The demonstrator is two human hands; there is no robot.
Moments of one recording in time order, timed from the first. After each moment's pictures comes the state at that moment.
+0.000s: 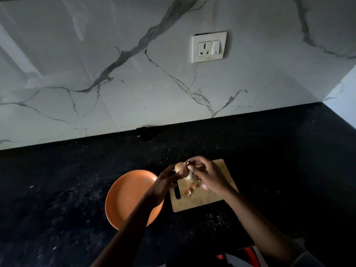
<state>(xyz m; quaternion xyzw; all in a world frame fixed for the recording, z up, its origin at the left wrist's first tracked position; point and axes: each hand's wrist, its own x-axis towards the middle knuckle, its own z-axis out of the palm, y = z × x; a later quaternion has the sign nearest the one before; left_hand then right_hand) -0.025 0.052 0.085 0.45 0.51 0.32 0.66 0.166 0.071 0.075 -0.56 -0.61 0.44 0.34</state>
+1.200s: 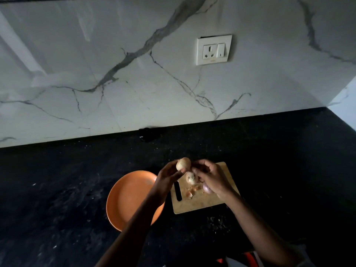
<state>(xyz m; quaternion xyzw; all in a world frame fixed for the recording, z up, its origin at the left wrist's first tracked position) -0.022 0.056 0.078 0.44 0.50 0.43 0.61 0.160 0.069 0.090 -0.58 -0.51 0.53 0.36</state>
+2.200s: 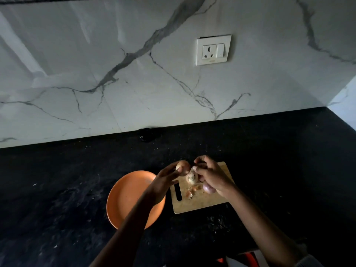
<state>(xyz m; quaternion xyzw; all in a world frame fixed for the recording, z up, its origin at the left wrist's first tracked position) -0.032 0.059 0.086 0.47 0.49 0.34 0.65 0.160 0.077 0.100 -0.58 -0.48 0.57 0.33</state>
